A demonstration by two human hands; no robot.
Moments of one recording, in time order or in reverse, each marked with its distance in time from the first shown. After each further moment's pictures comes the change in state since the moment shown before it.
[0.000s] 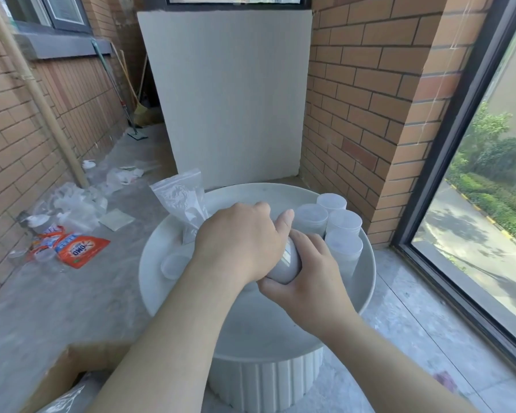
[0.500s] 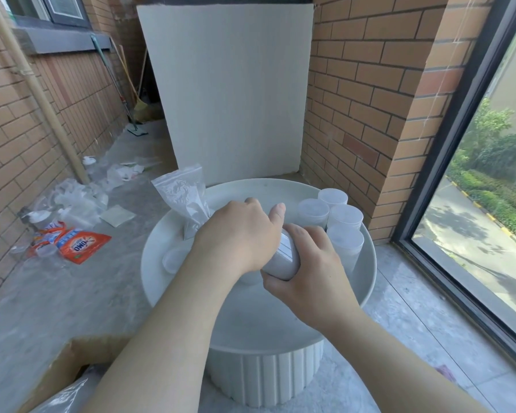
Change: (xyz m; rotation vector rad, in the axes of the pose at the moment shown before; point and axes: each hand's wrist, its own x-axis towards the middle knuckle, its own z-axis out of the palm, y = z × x) left_hand 0.010 -0.009 0.010 -0.111 -0.105 -0.108; right_hand -0.001 0.005 0.002 -0.198 0.059 -0.102
